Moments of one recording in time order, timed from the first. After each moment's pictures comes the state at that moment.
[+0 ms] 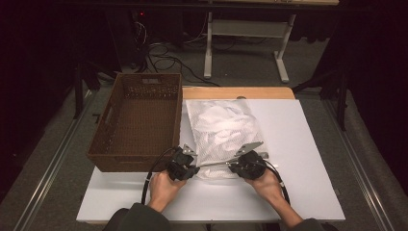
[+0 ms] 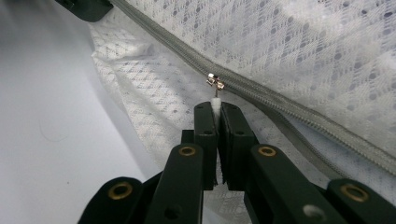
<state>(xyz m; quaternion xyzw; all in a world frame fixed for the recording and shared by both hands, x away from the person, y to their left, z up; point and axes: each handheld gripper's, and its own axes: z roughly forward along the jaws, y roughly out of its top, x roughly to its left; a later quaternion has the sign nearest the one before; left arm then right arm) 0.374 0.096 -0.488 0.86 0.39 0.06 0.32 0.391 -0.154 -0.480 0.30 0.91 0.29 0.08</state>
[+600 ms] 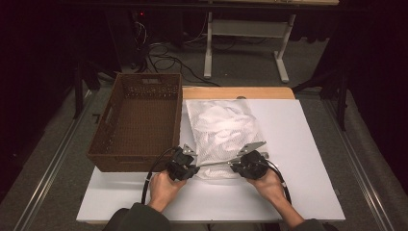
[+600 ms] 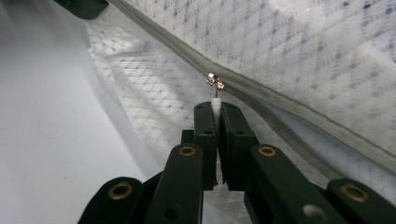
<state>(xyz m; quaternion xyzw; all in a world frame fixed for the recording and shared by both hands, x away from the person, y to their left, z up) 0.375 0.097 -0.489 0.86 0.39 0.06 0.32 0.393 -0.161 -0.479 0.31 0.90 0.29 0.08</state>
